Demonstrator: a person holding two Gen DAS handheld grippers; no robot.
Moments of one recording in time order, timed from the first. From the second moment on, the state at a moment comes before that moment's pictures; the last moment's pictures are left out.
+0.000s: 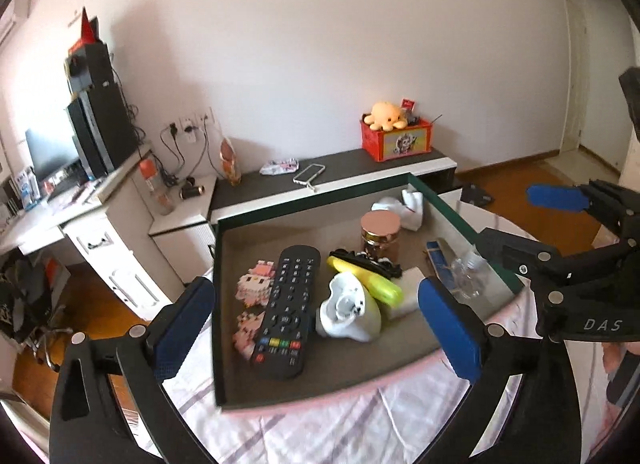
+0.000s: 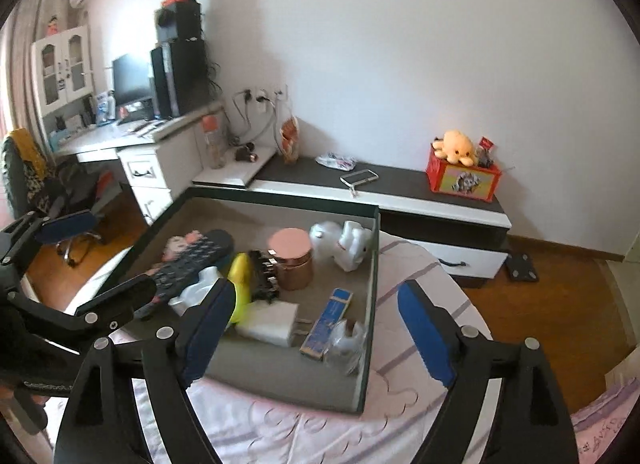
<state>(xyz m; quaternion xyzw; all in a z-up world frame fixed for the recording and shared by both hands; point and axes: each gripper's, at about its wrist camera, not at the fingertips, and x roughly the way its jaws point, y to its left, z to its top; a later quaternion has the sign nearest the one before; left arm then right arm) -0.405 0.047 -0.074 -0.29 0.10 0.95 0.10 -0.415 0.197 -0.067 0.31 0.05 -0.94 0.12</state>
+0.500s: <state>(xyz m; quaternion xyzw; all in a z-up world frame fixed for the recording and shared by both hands) -0.286 0.021 -0.024 -0.21 0.10 0.97 0.08 -0.311 0.189 -0.022 0.24 0.05 -0.96 0.10</state>
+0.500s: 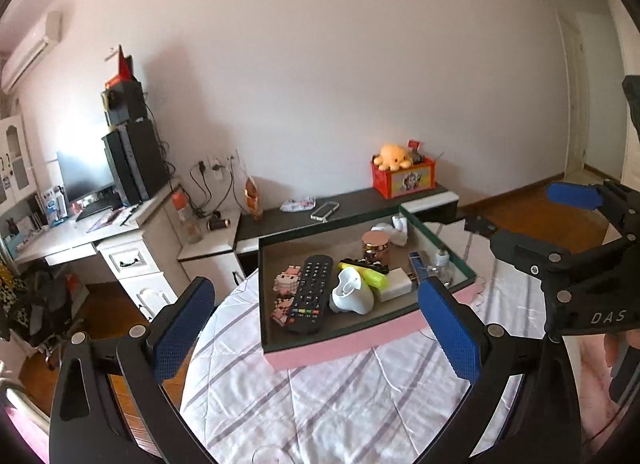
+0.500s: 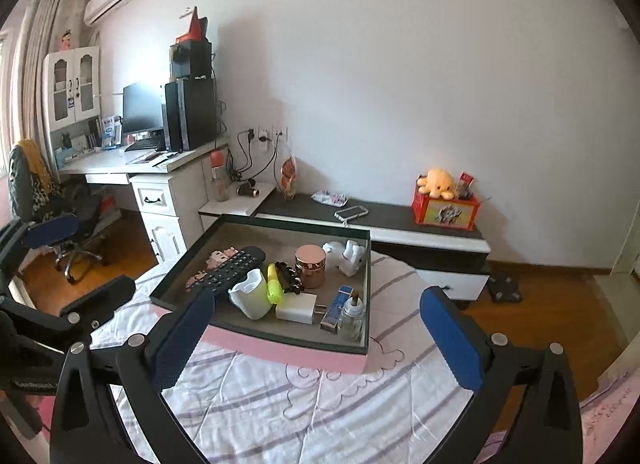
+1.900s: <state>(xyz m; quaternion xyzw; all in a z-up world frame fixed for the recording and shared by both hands) 0.004 -0.015 0.025 0.01 0.03 1.00 0.00 -0.023 0.158 0.024 0.02 0.04 -1.00 0.05</state>
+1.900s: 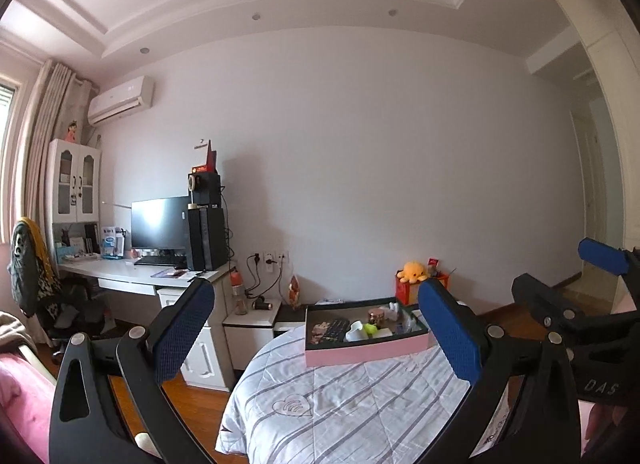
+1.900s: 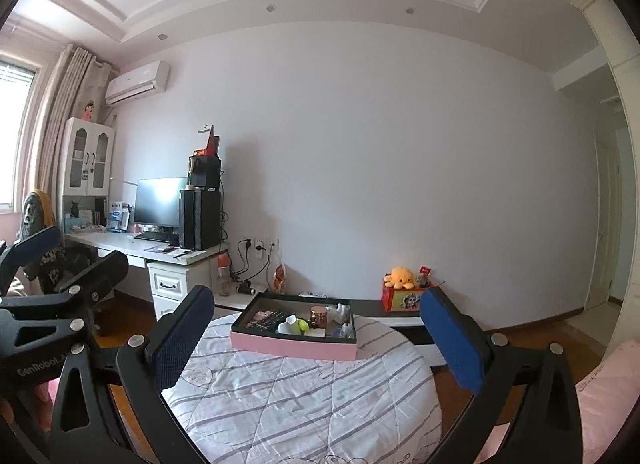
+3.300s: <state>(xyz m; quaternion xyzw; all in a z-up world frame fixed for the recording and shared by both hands) -0.008 -0.026 -0.001 0.00 0.03 1.00 0.00 -0.020 0.150 0.002 0.01 0.04 -1.00 0.02</state>
